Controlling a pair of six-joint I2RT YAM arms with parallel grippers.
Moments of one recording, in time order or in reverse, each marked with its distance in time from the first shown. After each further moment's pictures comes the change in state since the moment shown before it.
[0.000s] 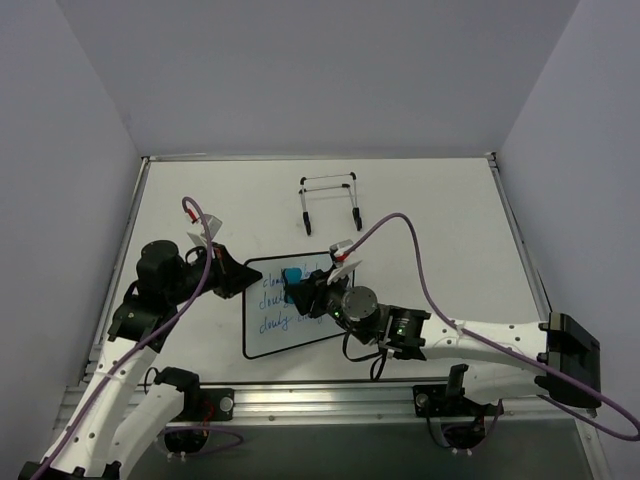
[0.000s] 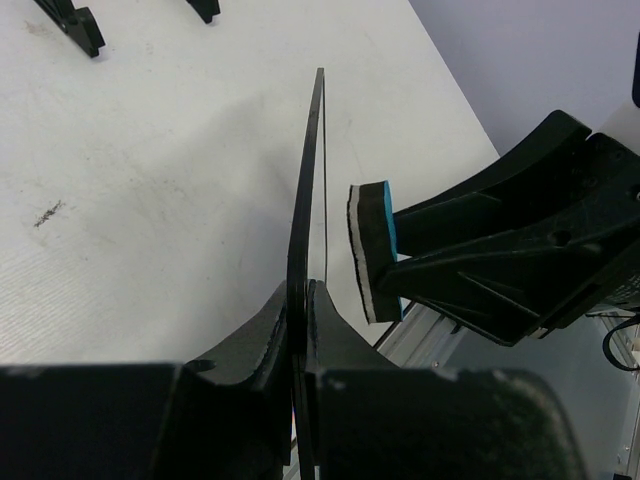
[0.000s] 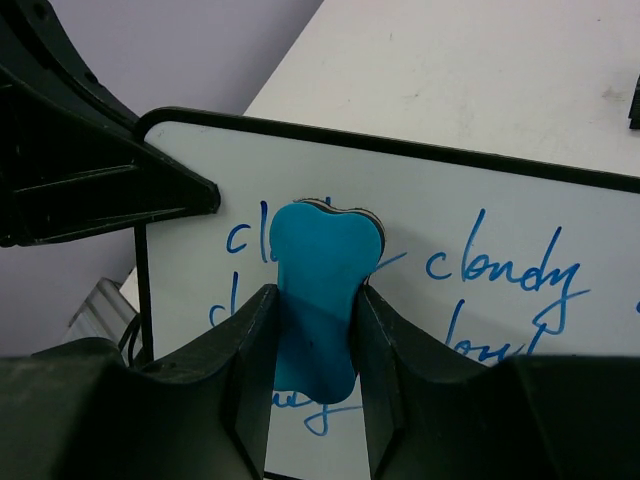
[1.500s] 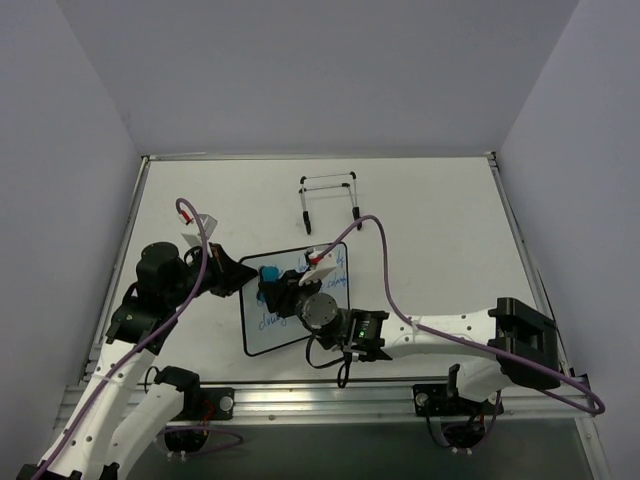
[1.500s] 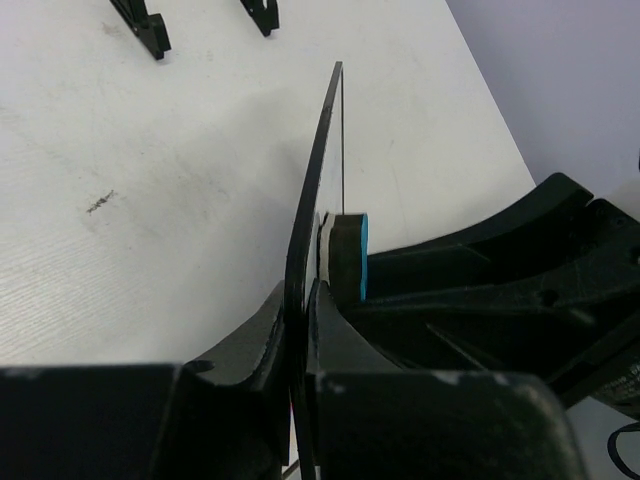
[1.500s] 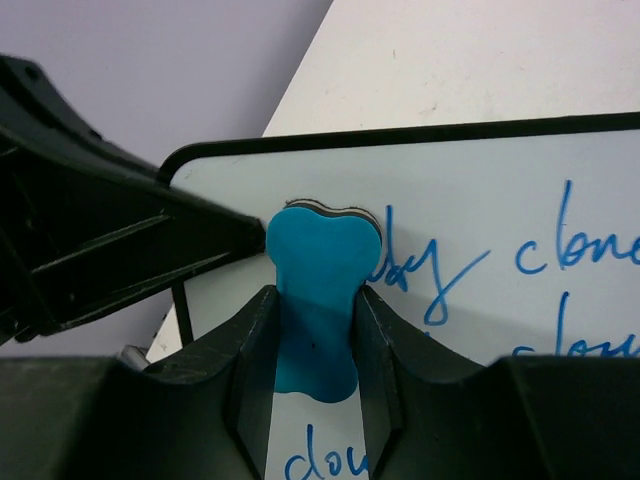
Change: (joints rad) left arm -0.022 -0.023 0.002 -0.042 -0.122 -0.017; right arm 0.097 0.266 0.155 0.101 0.212 0.120
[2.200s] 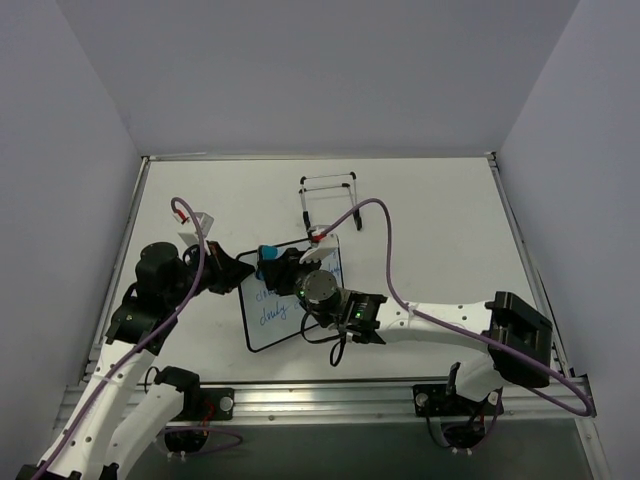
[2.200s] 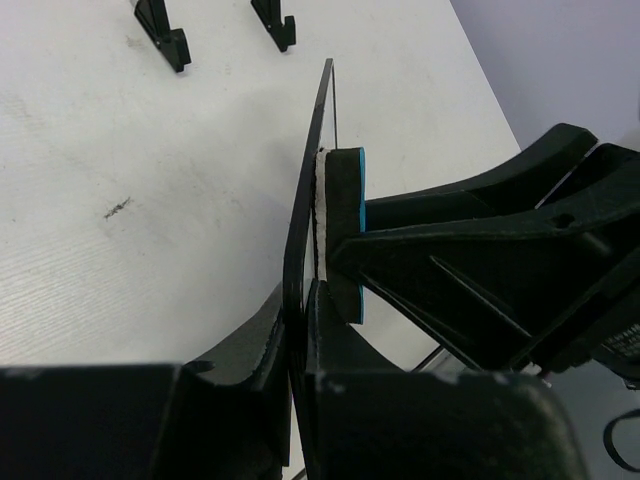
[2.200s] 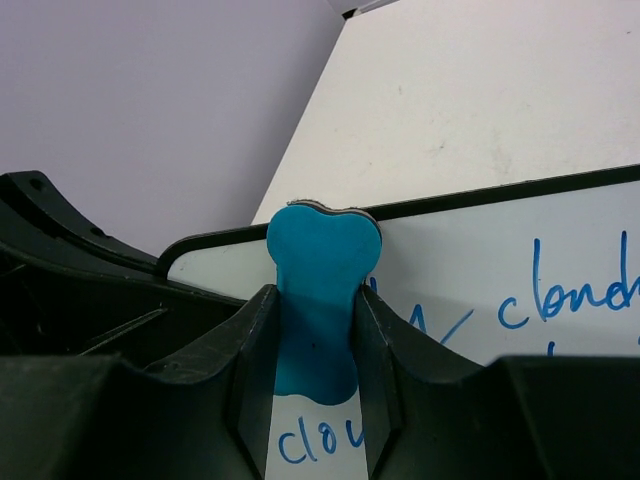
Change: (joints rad) left arm -0.004 0.002 0.000 0.019 -0.062 -0.016; right arm -0.108 0.041 0.077 0.000 -0.084 0.030
